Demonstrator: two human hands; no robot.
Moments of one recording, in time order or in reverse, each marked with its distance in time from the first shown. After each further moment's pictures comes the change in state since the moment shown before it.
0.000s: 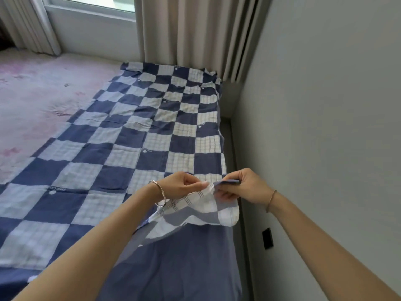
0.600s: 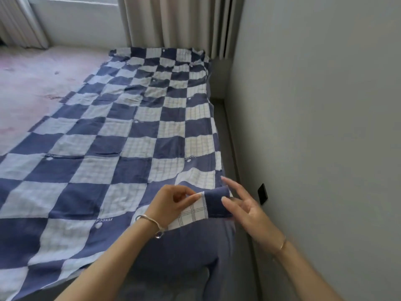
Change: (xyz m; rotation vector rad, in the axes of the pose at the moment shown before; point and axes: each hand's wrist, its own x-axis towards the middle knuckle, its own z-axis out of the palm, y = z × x) left_hand -0.107 -0.066 0.211 0.009 0.384 0.107; right_hand -0.192 0.167 0.099 0.317 0.153 -0.055
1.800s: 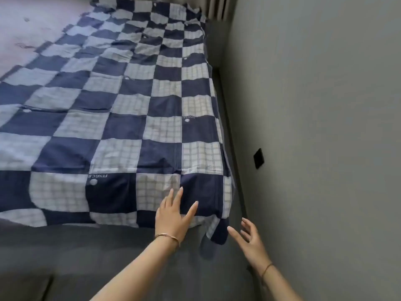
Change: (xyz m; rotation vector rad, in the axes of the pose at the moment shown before) left_hand -0.102 -0.124 0.114 0.245 0.041 -0.416; right_hand -0.085 0.220 0.027 -0.095 0.429 0.453
